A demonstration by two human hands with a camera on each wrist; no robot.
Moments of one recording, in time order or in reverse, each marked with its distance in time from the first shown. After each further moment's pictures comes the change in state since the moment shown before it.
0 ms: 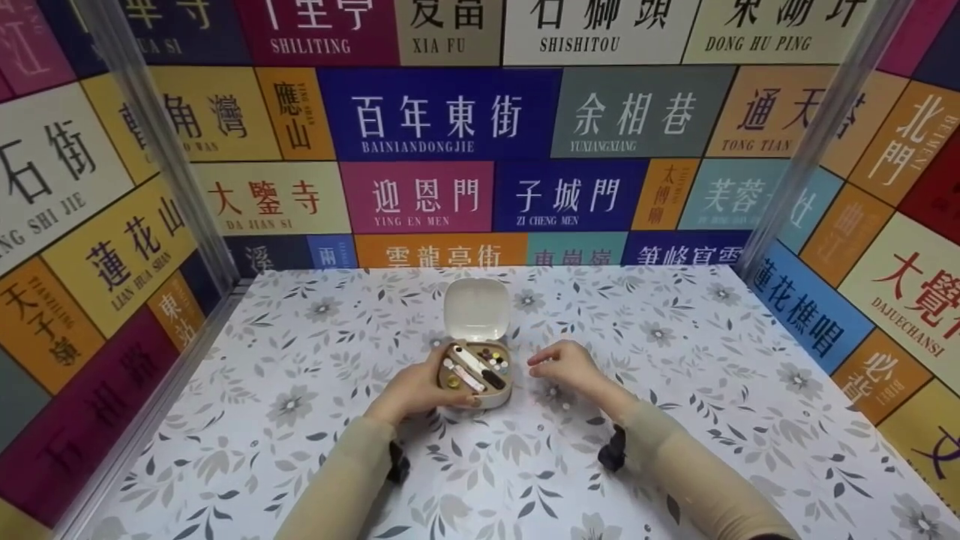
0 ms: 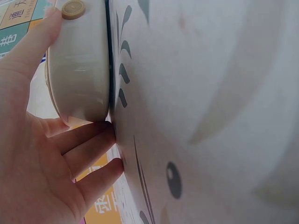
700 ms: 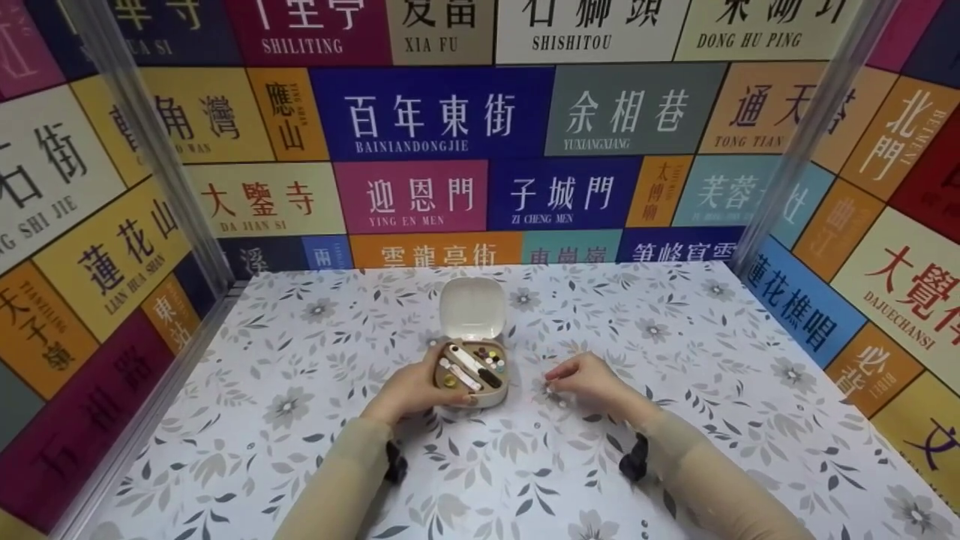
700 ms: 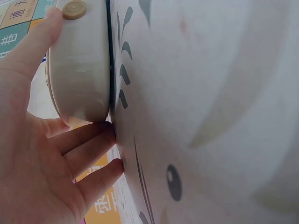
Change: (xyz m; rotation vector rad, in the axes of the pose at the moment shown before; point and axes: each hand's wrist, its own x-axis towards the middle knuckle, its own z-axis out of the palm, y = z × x) left_hand -0.002 0.001 0.001 -0.022 -0.004 -0.013; right_hand -0.026 0.031 -0.022 0.103 -0.121 0.019
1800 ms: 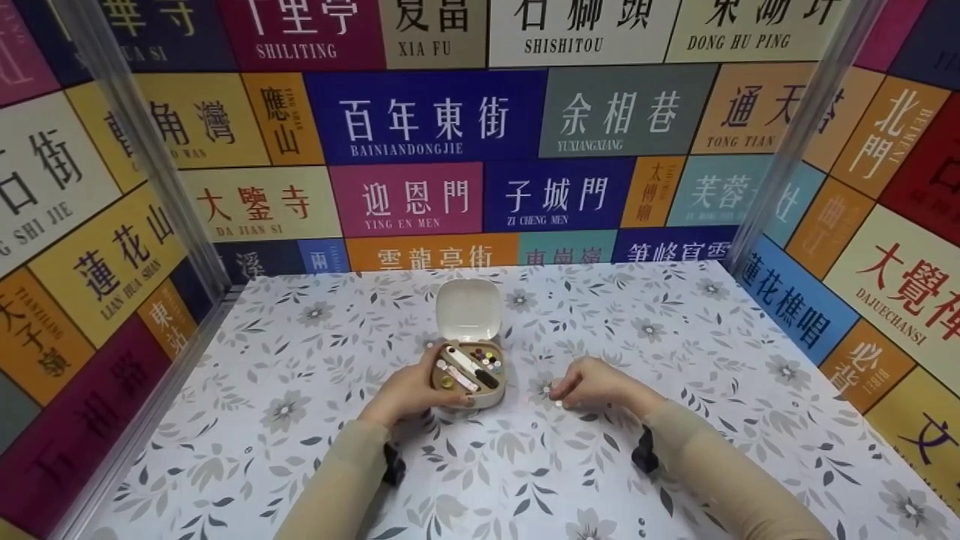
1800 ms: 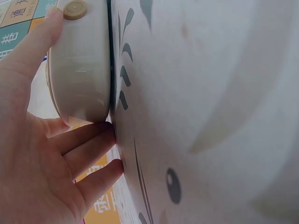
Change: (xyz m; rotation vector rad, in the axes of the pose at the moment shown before) left_hand 0.000 -0.001 0.001 0.032 0.010 0.005; right_hand 0.001 0.015 -0.022 -0.201 -0.235 -0.128
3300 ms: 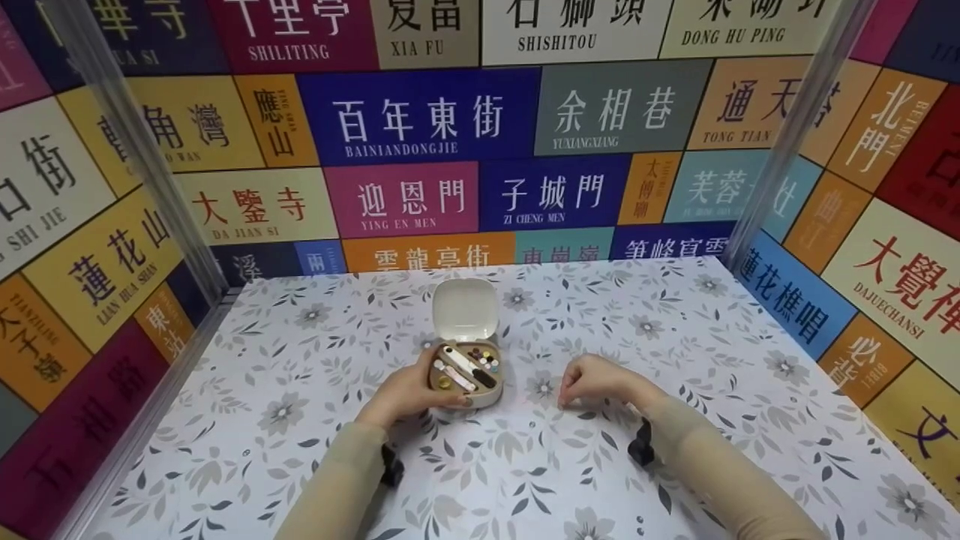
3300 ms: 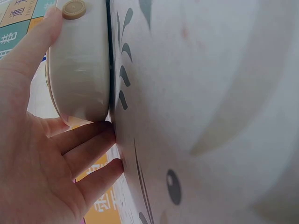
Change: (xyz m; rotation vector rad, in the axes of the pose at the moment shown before) left_hand 0.002 -0.001 0.001 -0.022 0.000 0.015; right_hand -0.005 -0.001 -0.007 0.020 -0.025 0.060
